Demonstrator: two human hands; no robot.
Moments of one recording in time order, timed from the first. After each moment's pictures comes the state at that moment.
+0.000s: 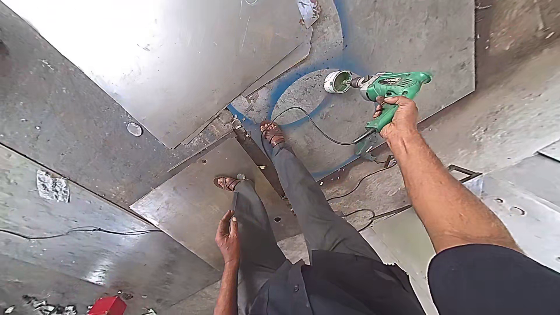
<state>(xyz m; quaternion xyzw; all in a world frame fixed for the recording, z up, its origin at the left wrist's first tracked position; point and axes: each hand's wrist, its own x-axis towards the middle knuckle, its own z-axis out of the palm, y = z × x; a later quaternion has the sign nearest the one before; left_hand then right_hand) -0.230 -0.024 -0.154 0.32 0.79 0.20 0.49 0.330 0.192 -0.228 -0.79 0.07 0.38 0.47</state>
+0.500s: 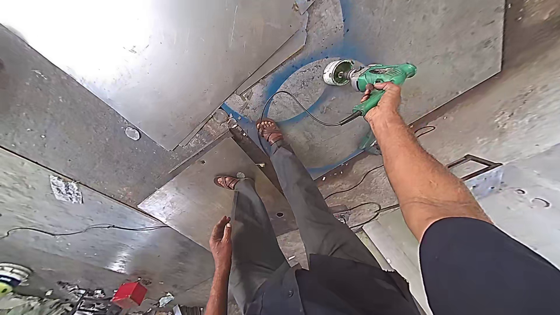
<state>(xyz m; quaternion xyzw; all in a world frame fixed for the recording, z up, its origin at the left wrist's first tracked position) -0.237 -0.014 -0.151 0.25 0.80 0.10 0.53 0.354 0.215 -0.308 -0.76 0.16 0.36 0.52</state>
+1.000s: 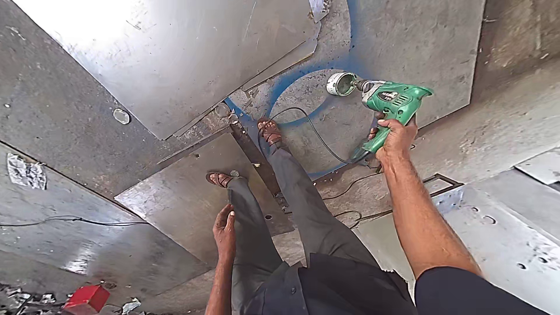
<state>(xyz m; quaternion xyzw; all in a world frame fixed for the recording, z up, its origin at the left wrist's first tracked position) -0.208 -0.009 -0.170 0.17 0.78 0.19 0.57 0.302 0.169 -0.216 -0.83 -0.06 0.37 0.41</state>
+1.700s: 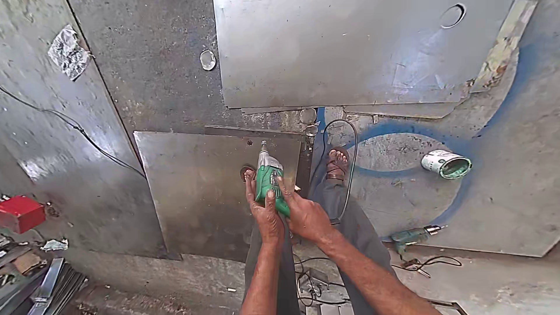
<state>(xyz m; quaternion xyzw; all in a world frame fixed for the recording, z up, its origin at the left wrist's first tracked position) -0.249 0.043 -0.268 -0.10 0.72 0.58 0.38 -0.151 0.103 -0.258 -0.41 -0.74 0.50 -0.20</state>
